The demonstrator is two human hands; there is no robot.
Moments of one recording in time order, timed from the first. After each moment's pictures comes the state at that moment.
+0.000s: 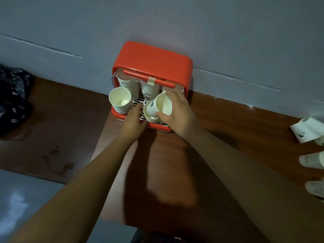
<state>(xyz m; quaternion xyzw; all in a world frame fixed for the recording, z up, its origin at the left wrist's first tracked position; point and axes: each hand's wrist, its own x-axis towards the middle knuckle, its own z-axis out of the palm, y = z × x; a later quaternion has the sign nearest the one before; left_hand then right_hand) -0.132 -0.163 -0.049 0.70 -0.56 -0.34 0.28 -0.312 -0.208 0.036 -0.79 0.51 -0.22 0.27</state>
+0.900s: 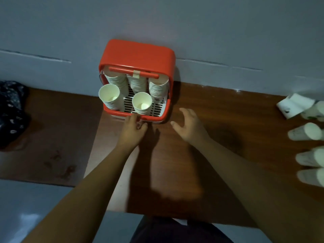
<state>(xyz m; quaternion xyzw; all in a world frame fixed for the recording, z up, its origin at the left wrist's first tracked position) -0.176 -0.112 -0.032 0.72 -0.54 -0.35 0.26 -0.399 -0.142 0.007 -0.72 0.62 -0.15 0.28</state>
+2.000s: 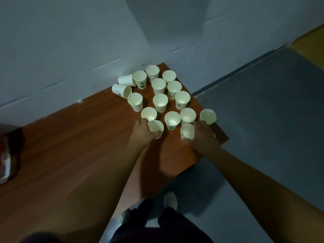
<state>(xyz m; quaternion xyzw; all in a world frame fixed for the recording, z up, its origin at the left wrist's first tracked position) -0.812 -0.027 0.010 0.52 -0.78 -0.36 -0.01 -1.002 0.124 0.014 -0.48 0.85 -0.12 0.17</state>
